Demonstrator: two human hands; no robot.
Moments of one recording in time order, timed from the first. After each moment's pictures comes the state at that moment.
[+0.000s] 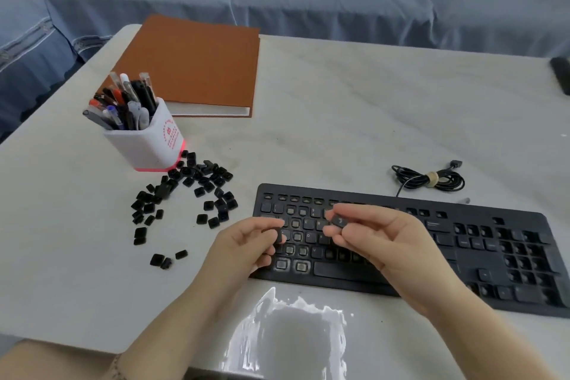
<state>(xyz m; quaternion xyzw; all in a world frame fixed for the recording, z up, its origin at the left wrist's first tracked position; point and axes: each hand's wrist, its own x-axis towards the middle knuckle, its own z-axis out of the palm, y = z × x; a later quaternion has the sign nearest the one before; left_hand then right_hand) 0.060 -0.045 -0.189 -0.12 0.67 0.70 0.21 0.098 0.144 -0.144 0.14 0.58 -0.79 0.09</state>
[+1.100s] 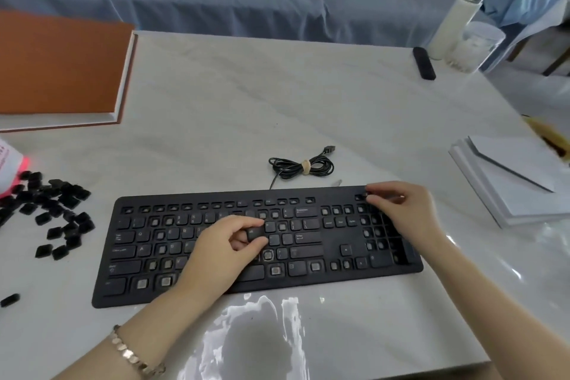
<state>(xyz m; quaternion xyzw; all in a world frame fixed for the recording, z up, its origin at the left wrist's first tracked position) 0.069 0.098 -0.220 0.16 0.83 0.51 0.12 0.123 0.366 -0.198 0.26 0.84 -0.46 -0.12</state>
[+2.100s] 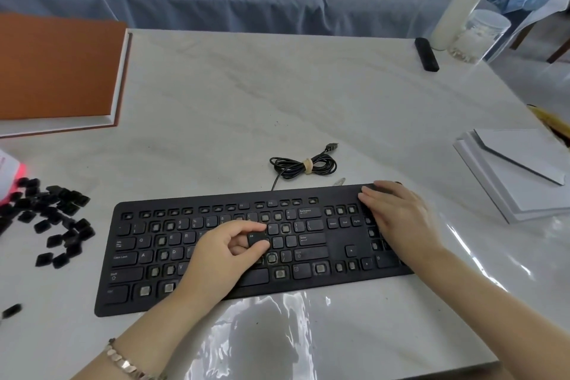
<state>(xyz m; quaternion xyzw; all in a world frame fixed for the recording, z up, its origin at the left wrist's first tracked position) 0.067 0.096 -0.221 0.13 0.82 0.54 0.17 0.131 0.376 -0.240 0.01 0.97 -0.09 -0.24</state>
